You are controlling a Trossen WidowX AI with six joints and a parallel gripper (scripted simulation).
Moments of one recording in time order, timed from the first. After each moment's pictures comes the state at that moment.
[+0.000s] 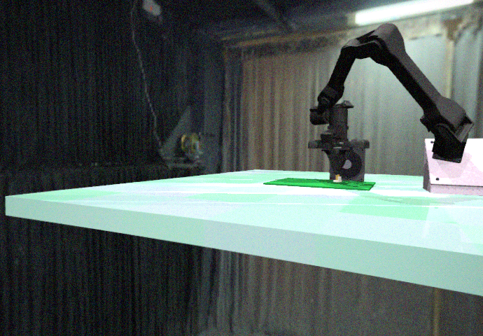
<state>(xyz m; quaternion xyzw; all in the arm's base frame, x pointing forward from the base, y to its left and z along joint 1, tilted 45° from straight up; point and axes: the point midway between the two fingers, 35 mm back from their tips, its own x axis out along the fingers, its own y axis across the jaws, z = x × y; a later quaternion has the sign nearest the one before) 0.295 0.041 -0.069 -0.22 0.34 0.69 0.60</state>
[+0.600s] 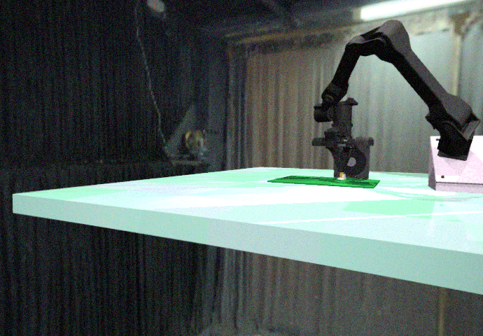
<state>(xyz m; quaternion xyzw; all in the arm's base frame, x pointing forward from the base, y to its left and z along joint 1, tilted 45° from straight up) 0.296 0.041 -0.069 -0.22 0.34 0.69 0.60</state>
